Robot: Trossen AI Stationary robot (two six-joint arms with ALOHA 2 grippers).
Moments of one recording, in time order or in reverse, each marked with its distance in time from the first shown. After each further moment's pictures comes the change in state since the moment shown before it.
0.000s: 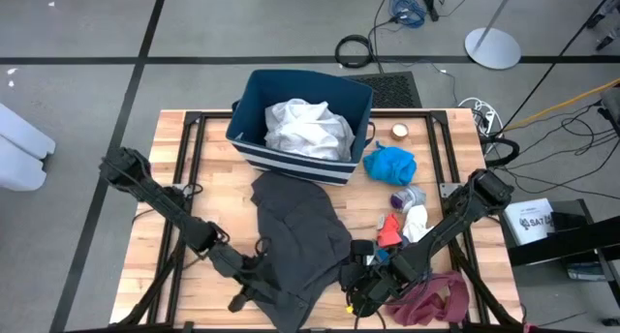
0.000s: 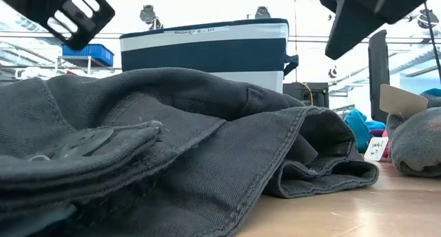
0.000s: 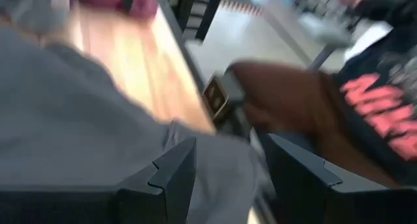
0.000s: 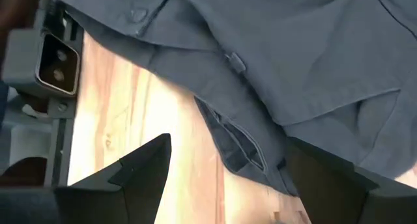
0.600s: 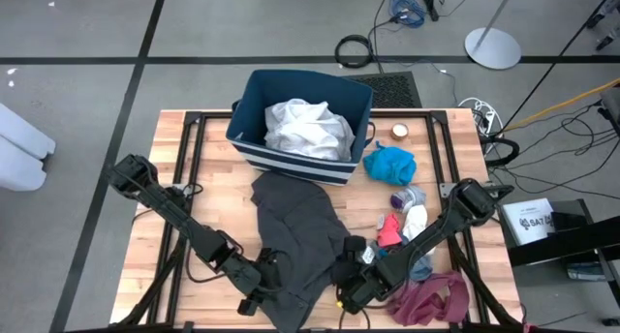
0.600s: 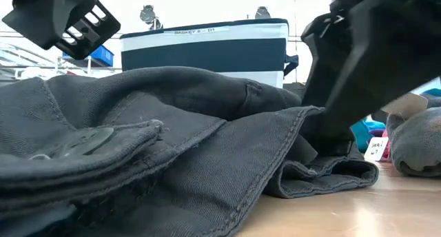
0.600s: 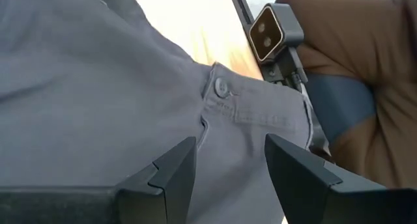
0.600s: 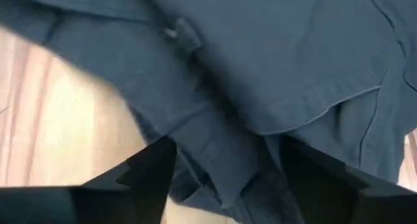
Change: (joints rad) left arm 0.004 0.088 0.210 -0.439 -0.048 0.000; right arm -0.045 0.146 0.000 0.006 0.125 -0.049
